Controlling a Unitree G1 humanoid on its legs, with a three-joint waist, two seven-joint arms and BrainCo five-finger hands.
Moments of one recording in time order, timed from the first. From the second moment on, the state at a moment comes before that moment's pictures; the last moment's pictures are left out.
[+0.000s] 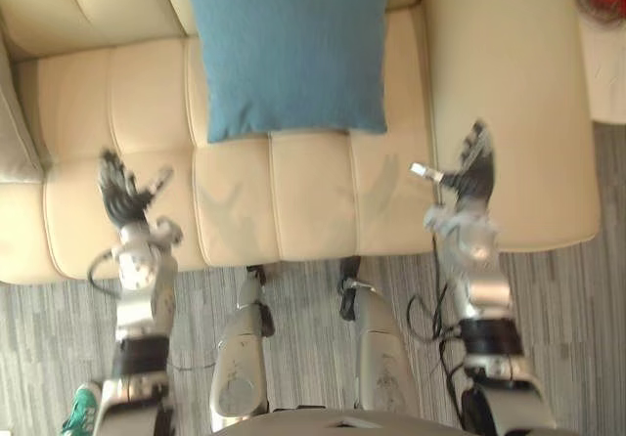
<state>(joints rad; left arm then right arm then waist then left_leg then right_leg) -0.08 0.12 0.20 0.10 -0.35 -0.13 0.35 -0.19 -0.20 -0.12 0.06 0.15 -0.04 -0.26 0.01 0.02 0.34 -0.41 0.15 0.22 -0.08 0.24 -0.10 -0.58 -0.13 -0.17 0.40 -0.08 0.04</state>
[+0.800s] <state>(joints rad) 0.13 -0.05 0.41 0.97 -0.12 -0.01 0.16 0.09 0.02 -0.40 0.91 0.07 -0.01 -0.14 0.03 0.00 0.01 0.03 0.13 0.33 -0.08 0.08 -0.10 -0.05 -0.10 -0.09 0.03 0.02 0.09</state>
